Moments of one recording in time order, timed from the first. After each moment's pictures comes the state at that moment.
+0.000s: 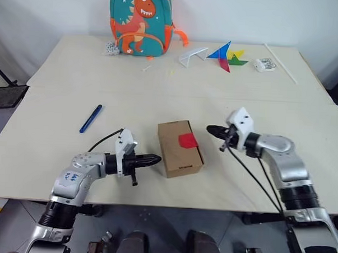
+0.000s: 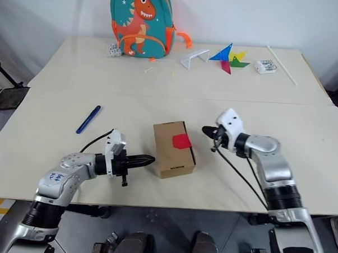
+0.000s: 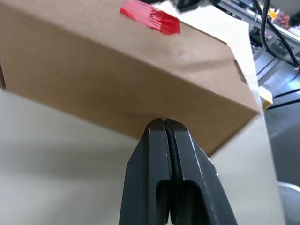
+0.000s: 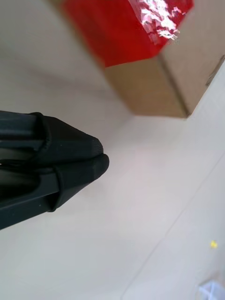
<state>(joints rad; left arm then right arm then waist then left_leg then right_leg) -0.32 0.50 -0.03 -0.09 -0.43 0.57 -0.97 -0.53 -0.62 0.04 0.15 0.24 0.29 0.90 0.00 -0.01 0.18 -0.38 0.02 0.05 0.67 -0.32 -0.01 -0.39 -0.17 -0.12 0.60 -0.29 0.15</state>
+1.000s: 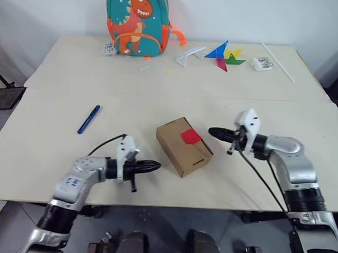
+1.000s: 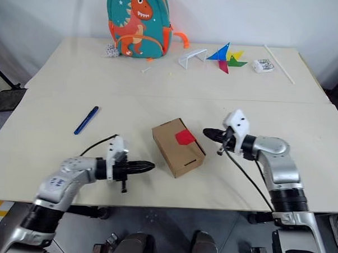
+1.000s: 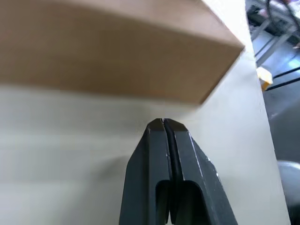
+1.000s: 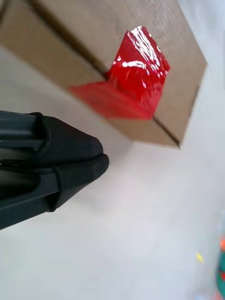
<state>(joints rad) -0.22 0.58 -0.01 -0.13 -0.42 0.49 -0.98 -0.51 -0.61 -0.05 0.17 0.31 0.23 1.03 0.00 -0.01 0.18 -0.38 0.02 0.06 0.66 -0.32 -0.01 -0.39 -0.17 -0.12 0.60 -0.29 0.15</state>
